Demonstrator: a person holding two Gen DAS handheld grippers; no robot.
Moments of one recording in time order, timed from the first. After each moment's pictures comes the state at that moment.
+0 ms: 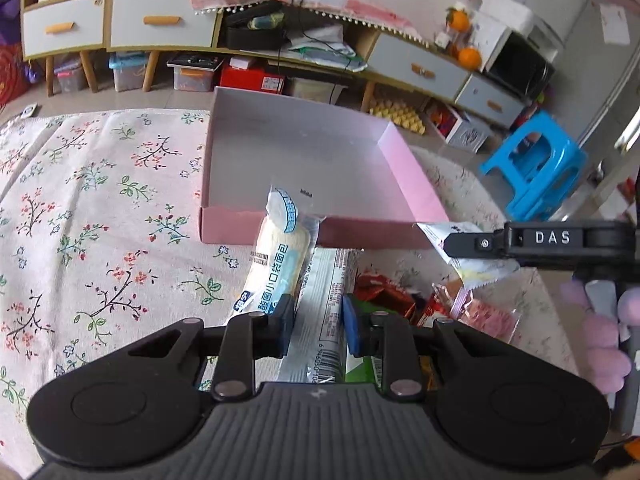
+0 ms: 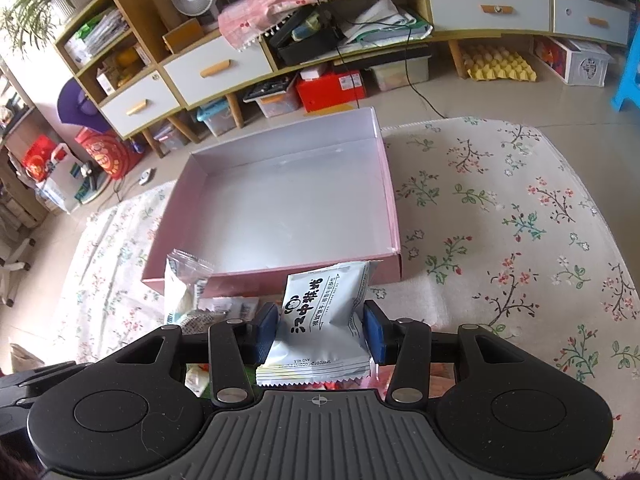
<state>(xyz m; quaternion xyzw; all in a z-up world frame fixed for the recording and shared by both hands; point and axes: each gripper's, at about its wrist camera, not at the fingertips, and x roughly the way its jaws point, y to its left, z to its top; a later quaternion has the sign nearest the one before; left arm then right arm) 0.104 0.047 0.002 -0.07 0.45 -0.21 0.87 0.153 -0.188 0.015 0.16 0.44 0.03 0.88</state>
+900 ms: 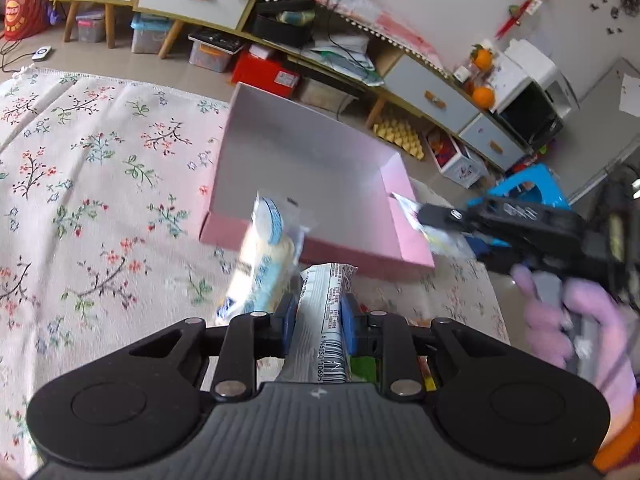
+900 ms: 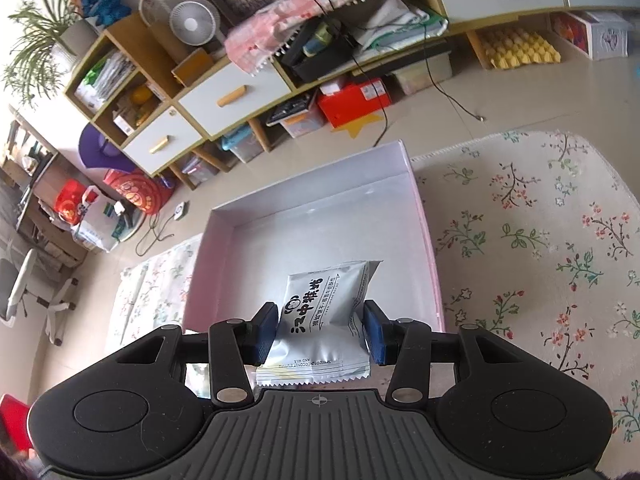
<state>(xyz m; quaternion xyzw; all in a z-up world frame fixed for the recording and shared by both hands) 0.111 0.062 0.008 -0.16 0.47 -0.21 0.84 0.211 -0.210 0.014 0.24 0.43 0.07 0.87</state>
